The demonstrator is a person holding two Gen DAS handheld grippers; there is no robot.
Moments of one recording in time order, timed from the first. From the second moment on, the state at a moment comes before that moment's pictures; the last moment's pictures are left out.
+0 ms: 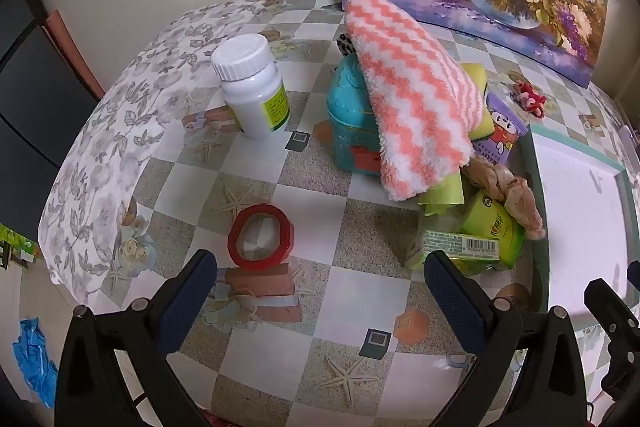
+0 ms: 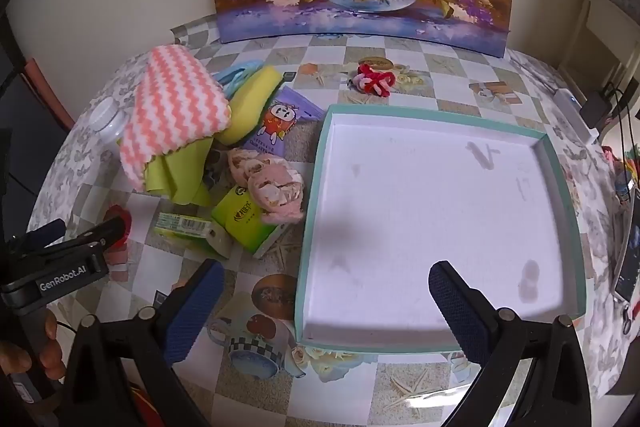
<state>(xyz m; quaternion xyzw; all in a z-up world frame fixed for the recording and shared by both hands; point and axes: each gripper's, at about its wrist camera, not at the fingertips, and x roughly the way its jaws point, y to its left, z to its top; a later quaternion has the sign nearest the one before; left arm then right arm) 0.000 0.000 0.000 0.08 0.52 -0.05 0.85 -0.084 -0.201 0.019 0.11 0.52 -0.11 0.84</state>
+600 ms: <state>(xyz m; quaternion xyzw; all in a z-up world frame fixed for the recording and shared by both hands) 0.000 0.001 0.002 0.08 0.52 -0.05 0.85 -0.082 -0.199 0.017 0.10 0.52 -0.11 0.84</state>
